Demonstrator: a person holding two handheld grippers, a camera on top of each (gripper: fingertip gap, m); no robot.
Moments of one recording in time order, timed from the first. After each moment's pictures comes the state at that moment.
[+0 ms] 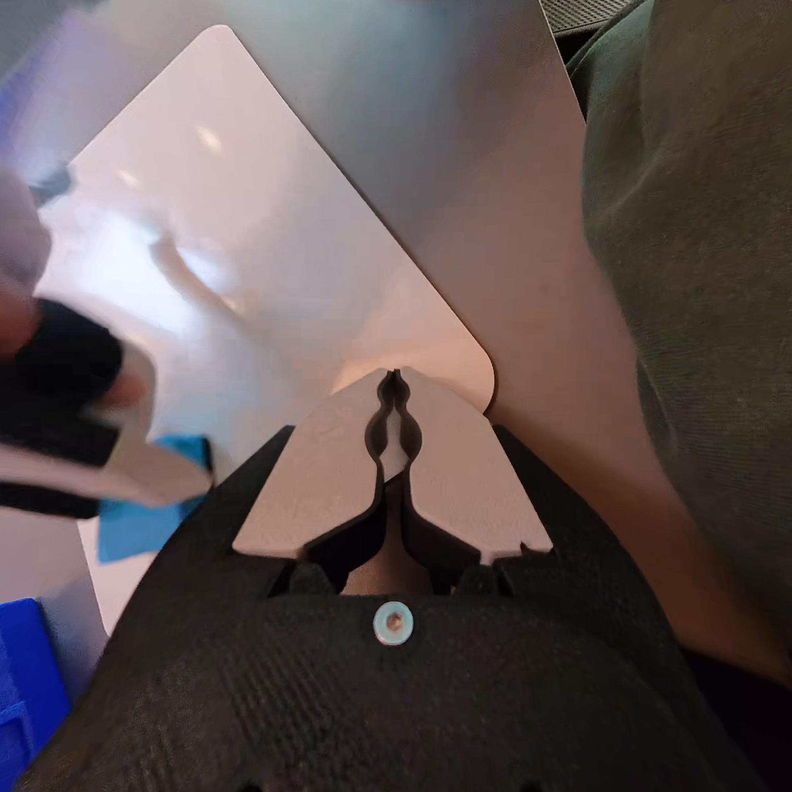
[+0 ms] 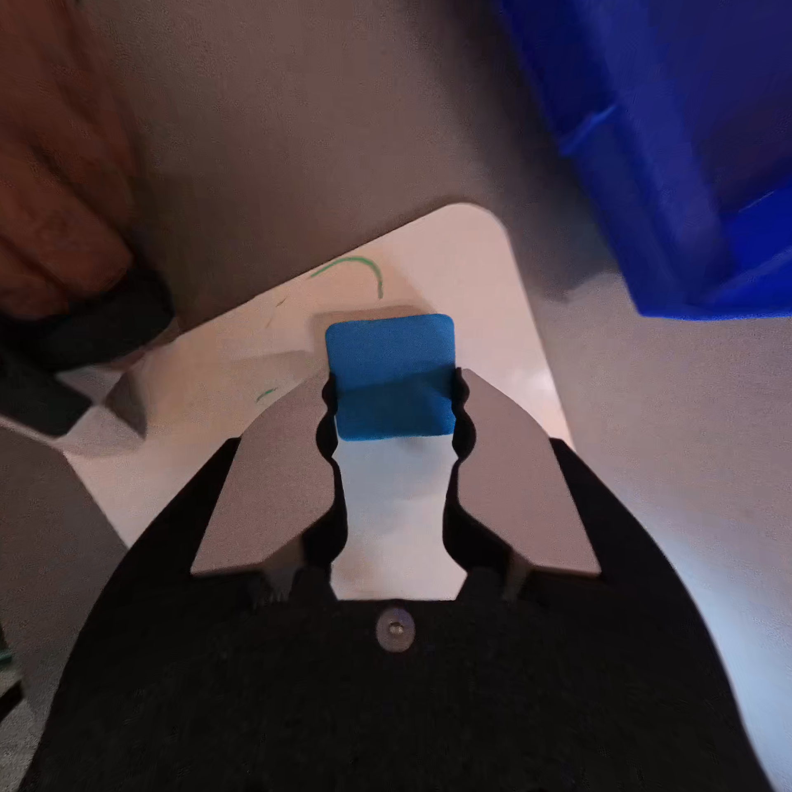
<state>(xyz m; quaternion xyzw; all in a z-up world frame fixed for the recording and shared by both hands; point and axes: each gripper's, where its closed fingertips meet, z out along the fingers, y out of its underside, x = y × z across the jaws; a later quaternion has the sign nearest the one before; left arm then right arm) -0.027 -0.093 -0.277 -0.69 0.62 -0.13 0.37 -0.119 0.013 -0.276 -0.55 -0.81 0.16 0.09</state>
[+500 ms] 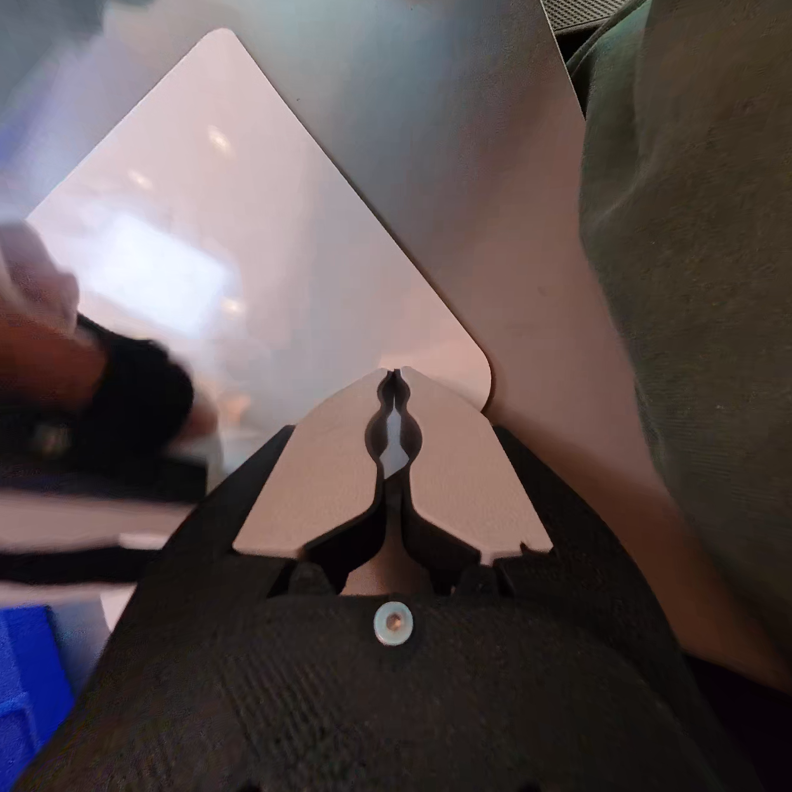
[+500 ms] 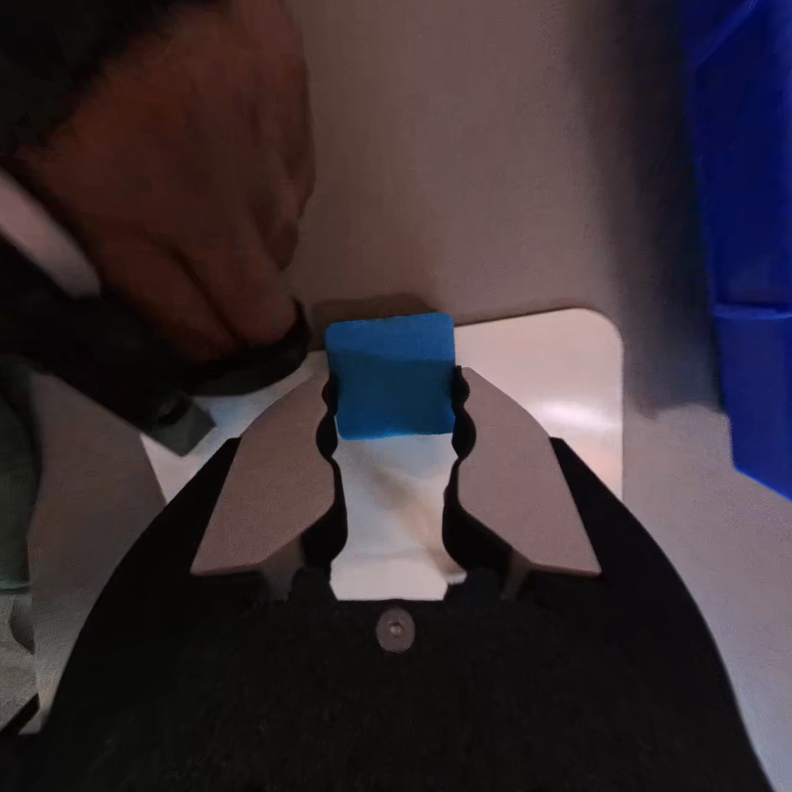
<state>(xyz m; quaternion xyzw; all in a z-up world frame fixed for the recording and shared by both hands) -0.027 -0.094 -0.277 -0.69 0.61 -0.12 0.37 -0.124 -0.036 -0.275 -0.45 -0.88 0.16 0.05</state>
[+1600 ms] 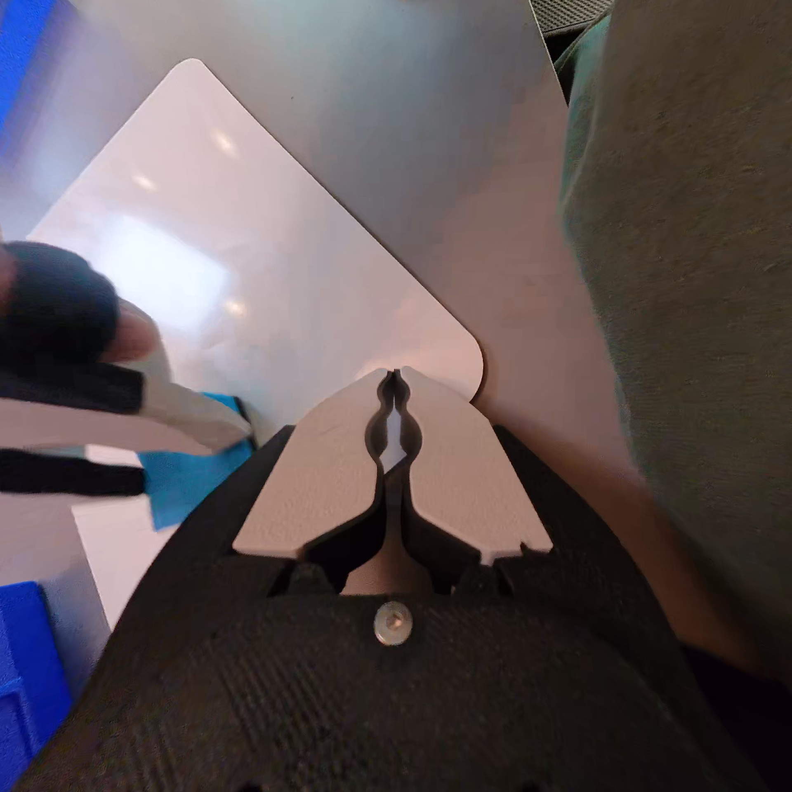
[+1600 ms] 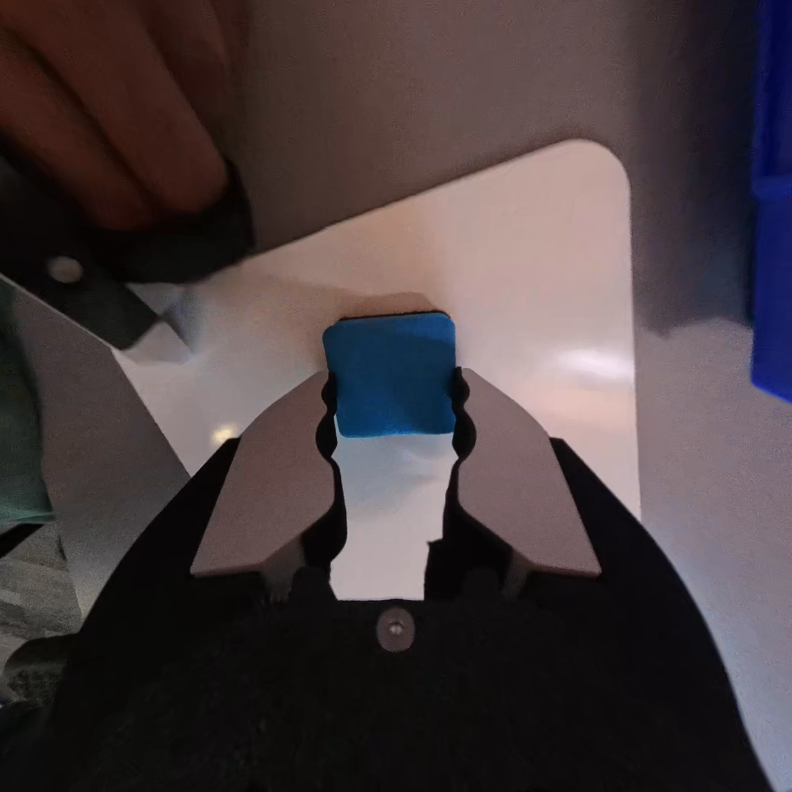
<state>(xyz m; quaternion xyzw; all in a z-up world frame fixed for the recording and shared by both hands) -0.030 -0.100 -0.277 -0.68 0.61 -0.12 0.37 -0.100 -0.011 -0.275 -0.46 -0.88 0.11 -0.01</state>
